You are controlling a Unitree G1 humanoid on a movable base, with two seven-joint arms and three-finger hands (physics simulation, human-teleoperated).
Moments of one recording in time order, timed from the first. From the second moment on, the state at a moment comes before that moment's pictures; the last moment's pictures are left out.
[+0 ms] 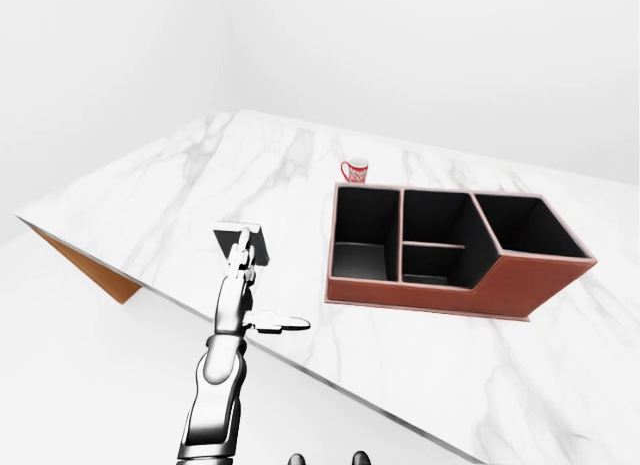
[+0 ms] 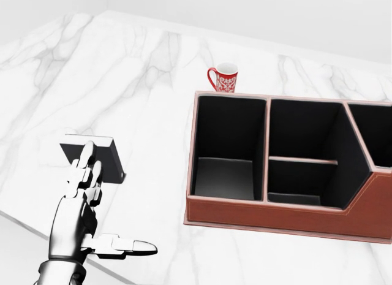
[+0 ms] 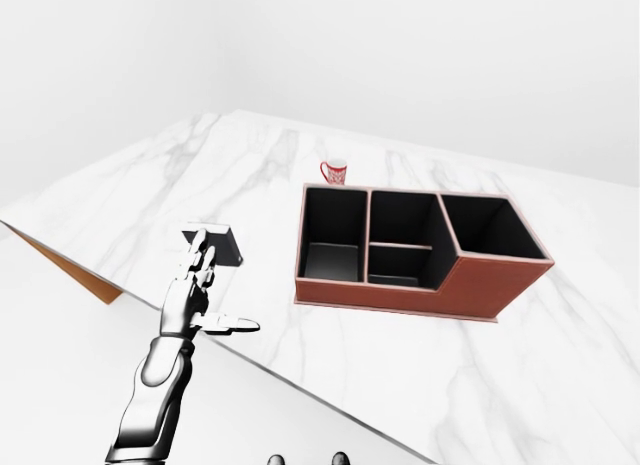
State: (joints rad) left arm 0.03 0.02 0.01 -0.04 0.04 -0.09 -0.07; right arm 0.15 -0.44 -1.13 -0.07 0.81 0.09 0.17
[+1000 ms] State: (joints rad) left arm 0.04 0.02 0.03 -0.07 0.07 -0.09 -0.03; right arm 0.15 -0.43 -1.13 -0.08 0.82 0.09 0.18
